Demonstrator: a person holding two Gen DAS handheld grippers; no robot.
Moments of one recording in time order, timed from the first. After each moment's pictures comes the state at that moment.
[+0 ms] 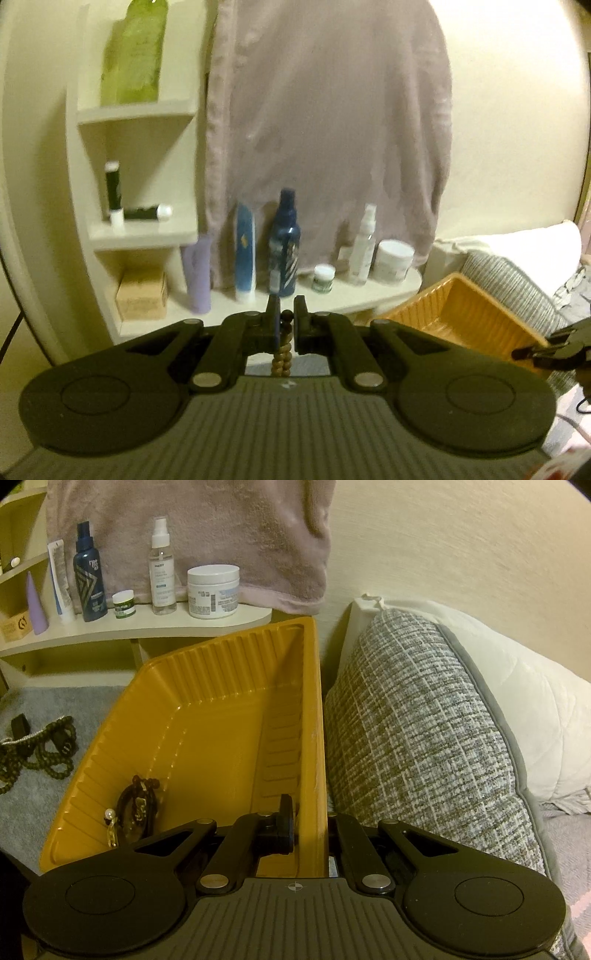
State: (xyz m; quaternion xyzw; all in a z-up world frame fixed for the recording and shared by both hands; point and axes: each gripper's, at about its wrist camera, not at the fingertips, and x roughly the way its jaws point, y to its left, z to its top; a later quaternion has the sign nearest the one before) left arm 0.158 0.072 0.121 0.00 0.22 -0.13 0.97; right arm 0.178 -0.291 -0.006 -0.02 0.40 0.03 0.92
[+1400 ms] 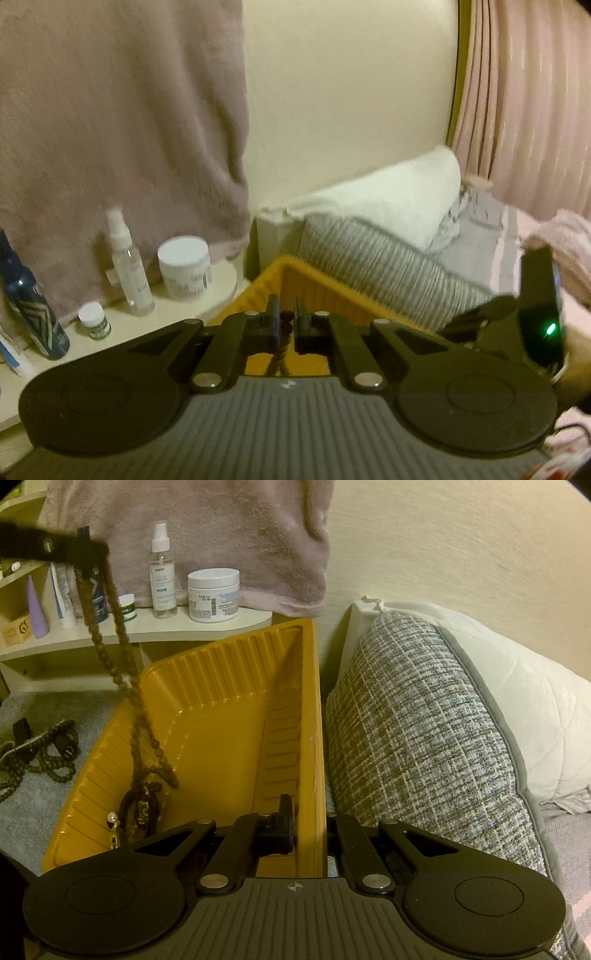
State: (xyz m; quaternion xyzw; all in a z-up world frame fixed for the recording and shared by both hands) left arm 0.218 -0.117 0.101 0.09 0.27 -0.36 0.89; right arm 0.178 -0.291 -0.005 -0.02 0.40 0.03 0.92
